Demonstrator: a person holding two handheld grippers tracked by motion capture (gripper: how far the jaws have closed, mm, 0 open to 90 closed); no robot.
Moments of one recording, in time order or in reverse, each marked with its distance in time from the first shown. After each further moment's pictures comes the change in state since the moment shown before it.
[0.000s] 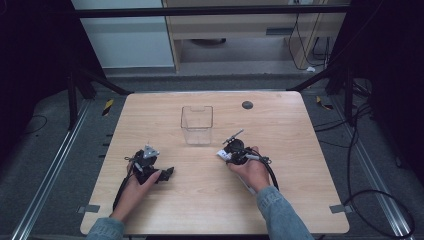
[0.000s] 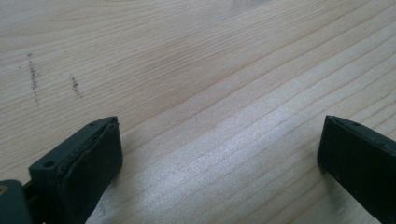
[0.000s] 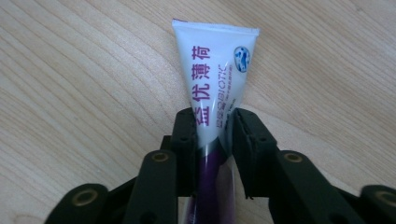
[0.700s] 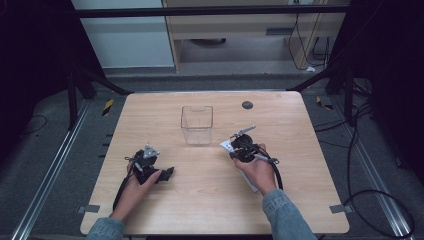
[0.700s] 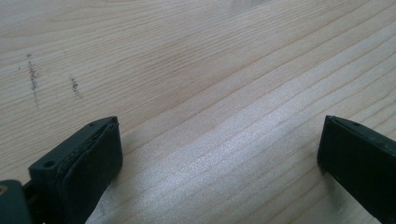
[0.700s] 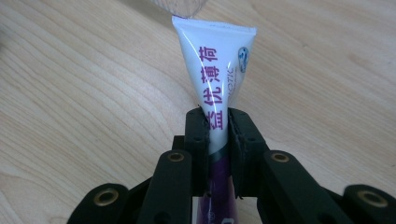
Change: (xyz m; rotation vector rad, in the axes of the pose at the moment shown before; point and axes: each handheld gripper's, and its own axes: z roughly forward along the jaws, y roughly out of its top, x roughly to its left) left arm 0.000 0.000 0.000 0.000 -0.001 0.001; right arm -0.011 -0.003 -0.030 -0.148 0.018 0.077
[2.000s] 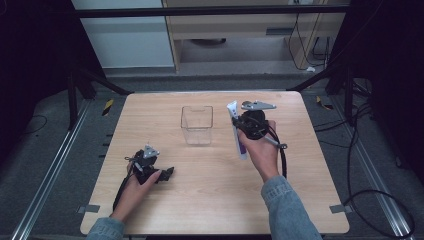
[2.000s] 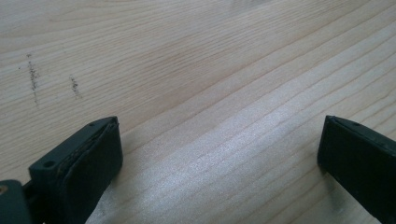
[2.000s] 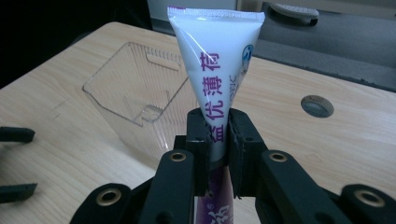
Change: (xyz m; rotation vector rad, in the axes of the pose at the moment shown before) left arm 0.000 0.000 0.000 0.001 0.001 0.000; right arm -0.015 0.051 -0.069 -0.417 -0.058 0.068
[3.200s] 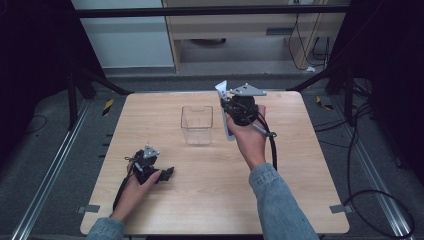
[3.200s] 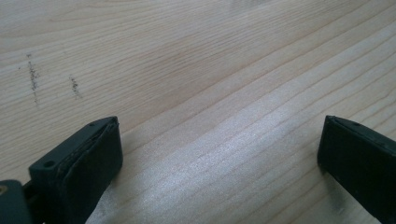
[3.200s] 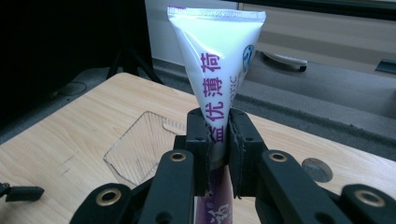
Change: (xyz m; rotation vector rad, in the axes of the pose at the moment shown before) left arm 0.000 0.000 0.000 -0.001 -0.001 0.001; right arm 0.027 0.049 -0.002 -0.160 -0.021 -0.045
